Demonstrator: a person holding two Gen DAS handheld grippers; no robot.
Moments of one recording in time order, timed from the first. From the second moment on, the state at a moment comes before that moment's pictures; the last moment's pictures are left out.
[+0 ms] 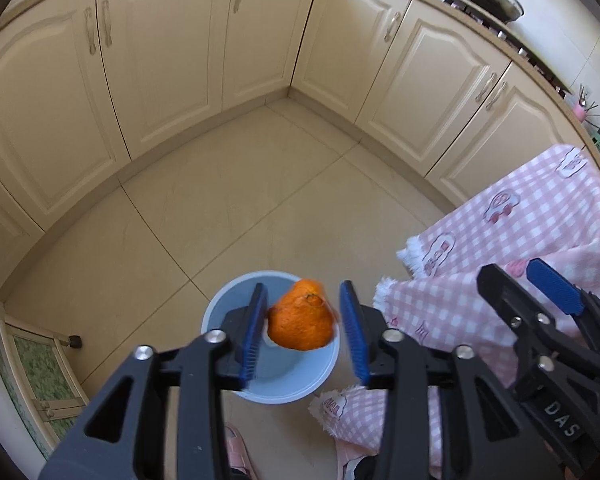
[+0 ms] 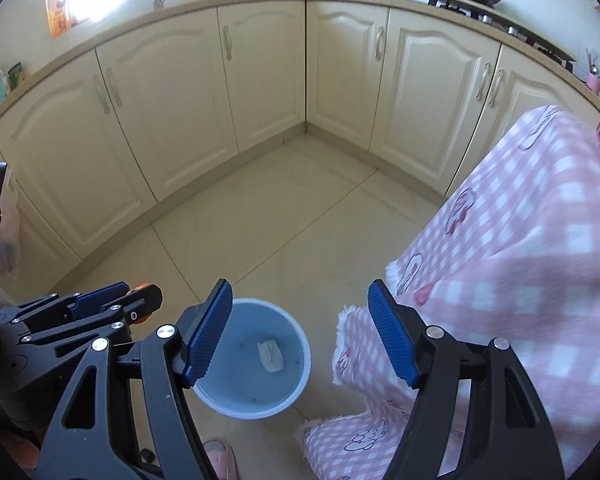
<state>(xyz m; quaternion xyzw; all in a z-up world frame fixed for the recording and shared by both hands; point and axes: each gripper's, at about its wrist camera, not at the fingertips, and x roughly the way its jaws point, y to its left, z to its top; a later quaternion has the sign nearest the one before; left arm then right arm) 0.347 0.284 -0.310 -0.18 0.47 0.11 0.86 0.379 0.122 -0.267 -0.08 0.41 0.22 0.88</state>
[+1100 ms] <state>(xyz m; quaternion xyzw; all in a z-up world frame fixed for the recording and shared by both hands) 0.280 -0.031 -0.127 -0.03 0.36 -0.10 0.93 0.247 -0.190 -0.123 0.02 0.28 0.00 0.96</state>
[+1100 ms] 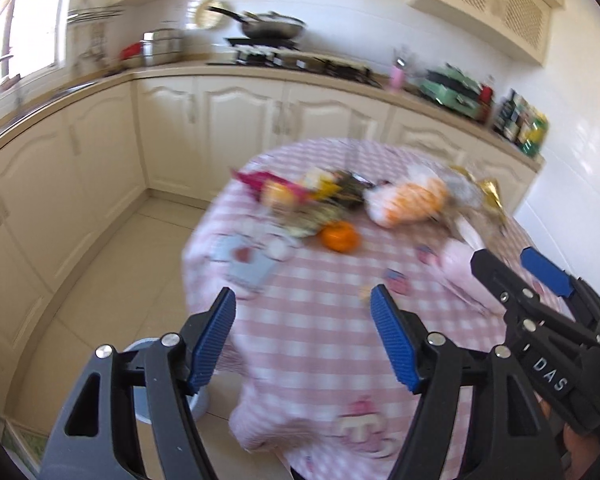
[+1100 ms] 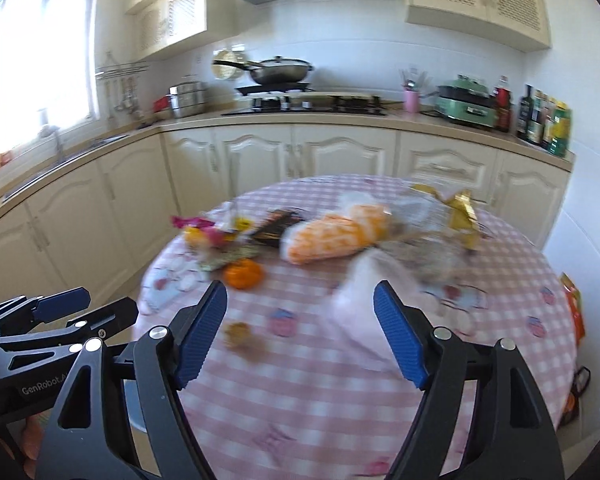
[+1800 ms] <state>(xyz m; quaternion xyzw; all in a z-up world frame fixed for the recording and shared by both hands) 0.331 -0.105 -0.181 0.02 0.42 -0.13 0.90 0.279 -0.267 -0.167 0.08 0.36 0.01 0.93</state>
